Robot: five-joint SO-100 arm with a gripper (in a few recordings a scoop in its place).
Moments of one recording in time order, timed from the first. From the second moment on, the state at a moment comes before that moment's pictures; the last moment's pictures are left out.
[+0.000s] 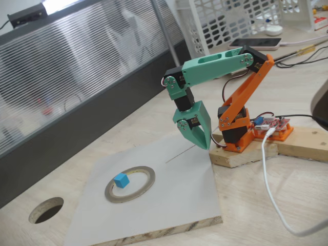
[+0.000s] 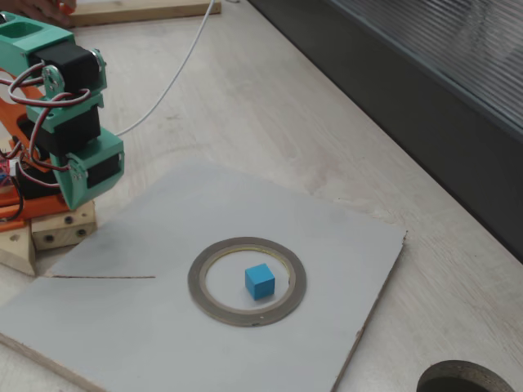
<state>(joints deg) 4.7 133.1 136.8 97.4 100.3</state>
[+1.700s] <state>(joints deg) 4.1 133.1 136.8 97.4 100.3</state>
